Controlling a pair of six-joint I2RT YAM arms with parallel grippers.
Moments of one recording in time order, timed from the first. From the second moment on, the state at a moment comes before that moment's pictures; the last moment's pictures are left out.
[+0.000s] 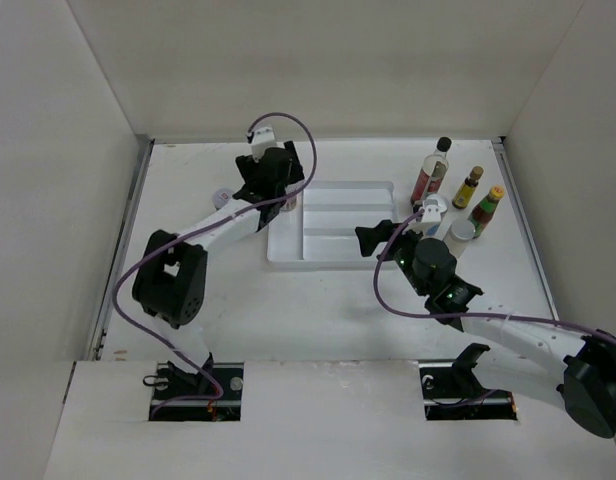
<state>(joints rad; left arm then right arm) -0.49 1.82 1.29 0.11 -0.57 -0.46 0.71 1.02 0.49 0.45 0.34 0.47</state>
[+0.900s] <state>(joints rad) -0.20 1.84 1.12 0.02 -0.53 -0.56 0.71 1.09 0.49 0.45 0.33 0.47</state>
